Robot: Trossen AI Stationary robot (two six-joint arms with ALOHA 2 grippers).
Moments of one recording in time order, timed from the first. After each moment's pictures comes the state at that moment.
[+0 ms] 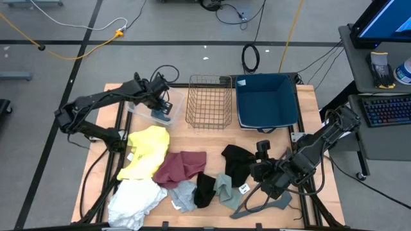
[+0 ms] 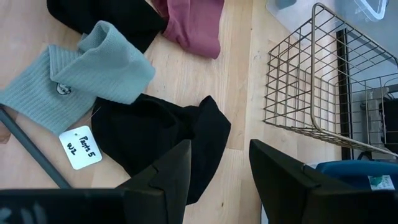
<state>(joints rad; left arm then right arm) 0.63 1.35 1.01 -0.92 -0.16 -0.47 0.70 1.45 1.35 -1.15 0.63 0.35</state>
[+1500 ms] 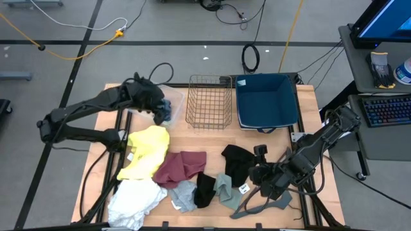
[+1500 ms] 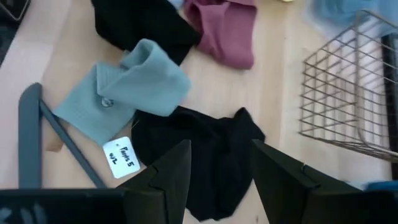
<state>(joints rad) 0.43 1.05 1.01 -0.76 0.03 -0.10 0.69 1.45 1.32 -1.02 0.52 0.34</state>
